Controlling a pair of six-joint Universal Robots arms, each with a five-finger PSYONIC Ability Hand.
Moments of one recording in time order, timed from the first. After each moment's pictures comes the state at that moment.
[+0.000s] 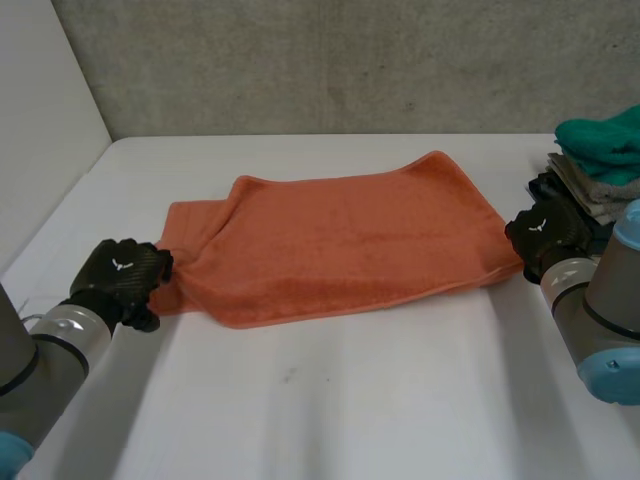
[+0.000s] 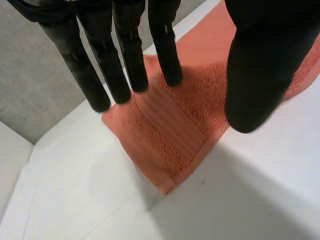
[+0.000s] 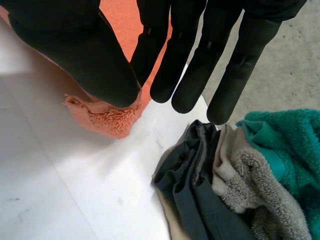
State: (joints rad) left arm 4.56 -1.76 -1.99 3.44 -1.41 3.61; right arm 1.79 -1.09 1.65 -0.34 1.58 2.29; left_hand 0.63 0.63 0.63 0.63 0.46; right_hand 1.13 1.18 1.19 1.20 1.00
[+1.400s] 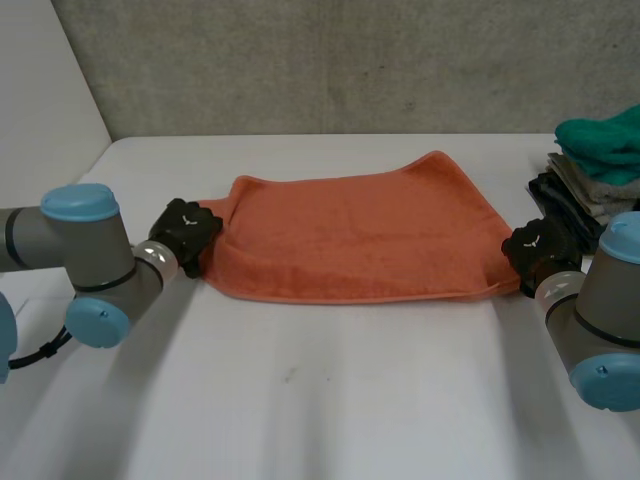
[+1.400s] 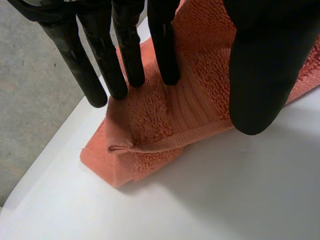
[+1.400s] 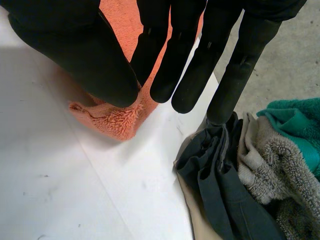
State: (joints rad) left arm 4.46 -2.42 -1.20 3.31 -1.38 3.81; right arm 1.79 -1.02 1.64 -0.34 1.59 2.26; left_hand 0.59 0.57 0.57 0.56 0.38; right_hand 1.13 1.18 1.19 1.20 1.00
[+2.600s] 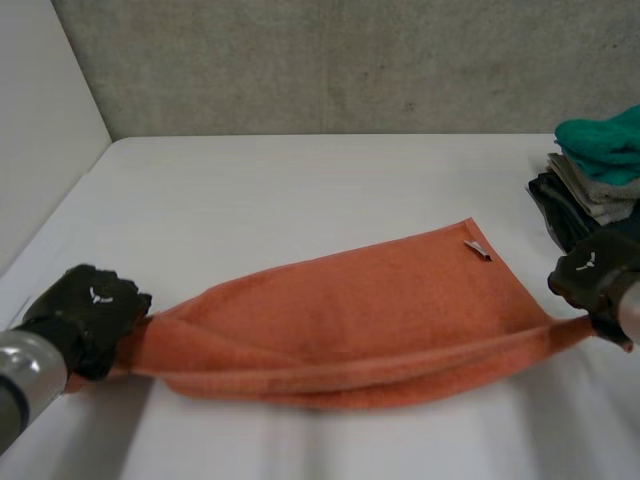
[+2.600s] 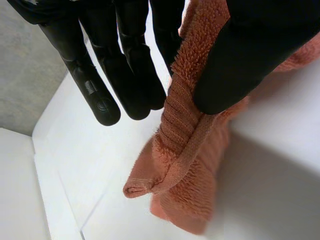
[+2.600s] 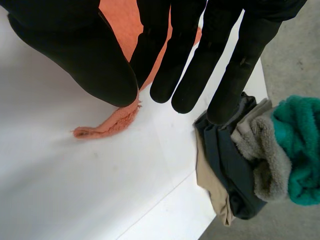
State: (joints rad) left arm 4.50 -1.48 -1.95 2.94 -1.51 3.92; right arm 1.76 -1.47 1.66 0.37 1.59 2.04; left_hand 1.11 1.20 1.19 1.20 0.96; right_hand 1.13 1.18 1.19 1.20 1.00
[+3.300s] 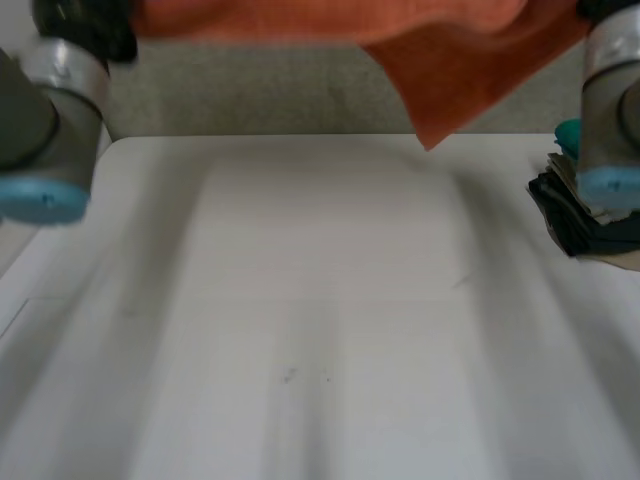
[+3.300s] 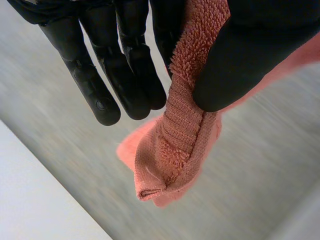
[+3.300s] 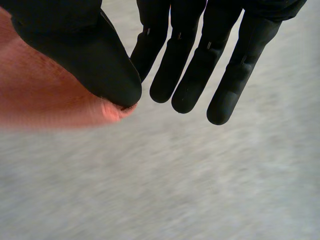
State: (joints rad) left arm 4.40 -2.00 -1.07 3.43 -1.60 3.65; right arm 1.88 -1.15 1.08 -0.48 1.69 2.26; left_hand 1.11 1.20 1.19 1.20 0.98; right_hand 1.13 1.19 1.19 1.20 1.02
